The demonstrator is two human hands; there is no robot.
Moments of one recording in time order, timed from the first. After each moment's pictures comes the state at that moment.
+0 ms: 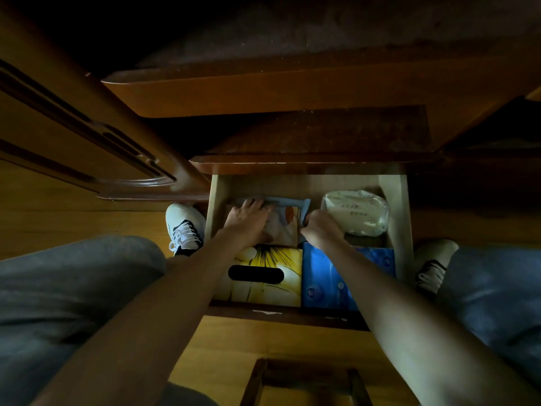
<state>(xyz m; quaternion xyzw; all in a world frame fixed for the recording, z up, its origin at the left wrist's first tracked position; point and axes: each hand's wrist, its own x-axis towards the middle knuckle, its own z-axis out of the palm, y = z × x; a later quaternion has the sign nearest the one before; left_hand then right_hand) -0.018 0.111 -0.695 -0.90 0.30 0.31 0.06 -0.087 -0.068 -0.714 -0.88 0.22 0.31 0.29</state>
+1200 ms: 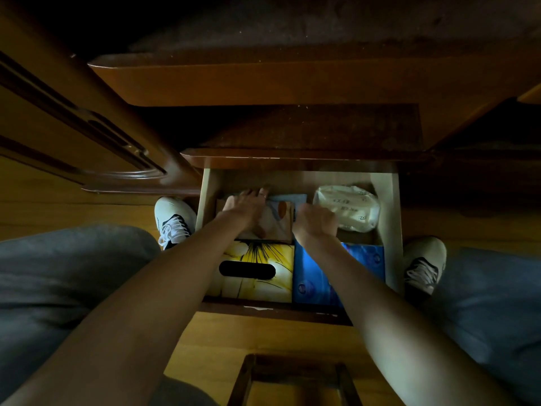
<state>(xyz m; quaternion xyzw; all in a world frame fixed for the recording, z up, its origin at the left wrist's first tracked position) 0.003 0.088 -0.705 -0.89 0.26 0.37 0.08 -0.086 -0.053 -0.694 -0.95 0.19 0.24 0.05</state>
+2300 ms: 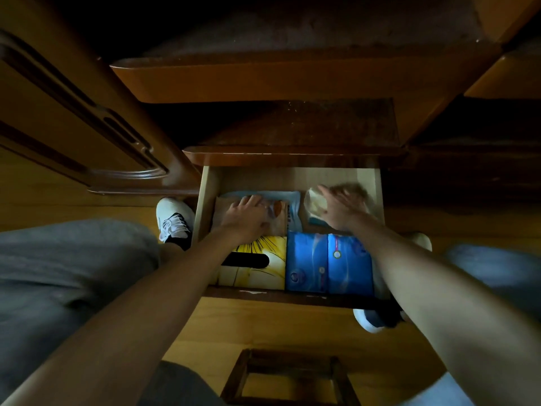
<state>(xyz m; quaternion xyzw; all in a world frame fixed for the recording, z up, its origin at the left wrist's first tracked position) -0.052 0.098 -0.688 -0.92 0.29 0.26 0.00 -0.103 -0.152 -0.704 -0.95 0.10 0.28 0.11</state>
